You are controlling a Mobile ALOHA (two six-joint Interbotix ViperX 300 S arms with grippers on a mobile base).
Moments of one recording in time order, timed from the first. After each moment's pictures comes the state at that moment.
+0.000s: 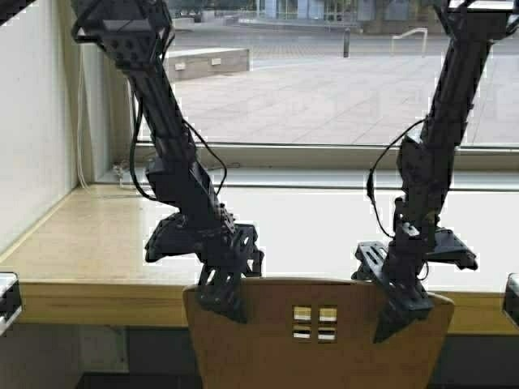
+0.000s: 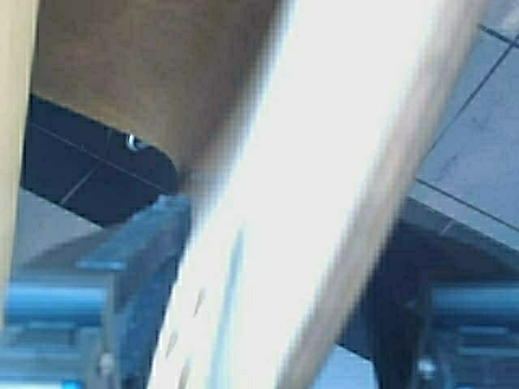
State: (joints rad) left arm -0.56 1.00 0.11 -0.55 -0.17 -1.13; right arm 0.26 0.95 0.30 1.29 0.13 0.11
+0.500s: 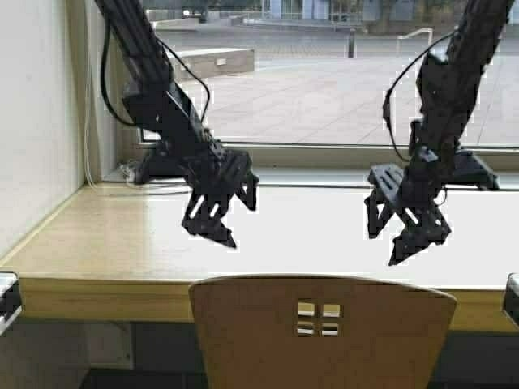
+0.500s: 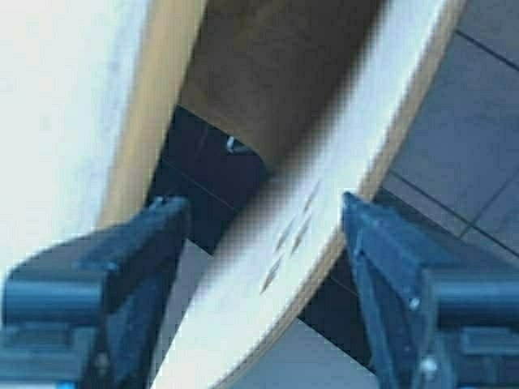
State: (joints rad) left arm -0.52 0.62 0.33 -0.50 -0.18 -1.00; right arm 0.25 0.52 0.55 1.23 0.01 0.10
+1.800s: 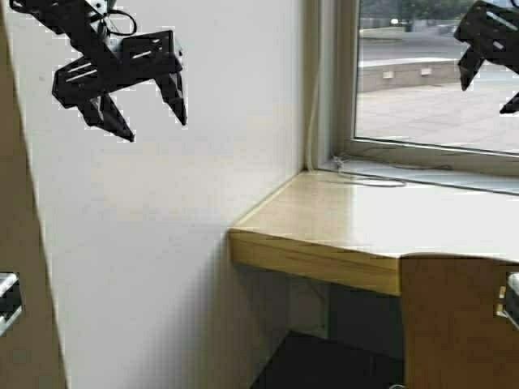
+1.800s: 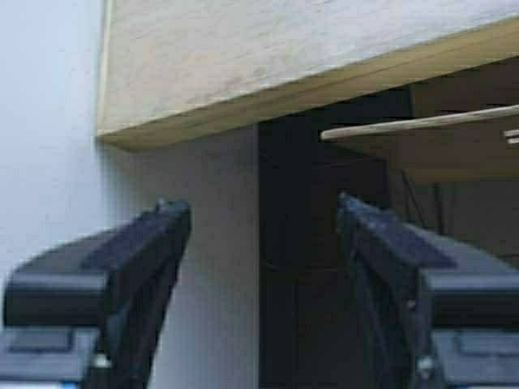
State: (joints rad) left arm -0.46 -0.19 0.87 -0.42 0.09 0.00; right arm 0.09 -0.33 1.02 0.56 -0.13 0.08
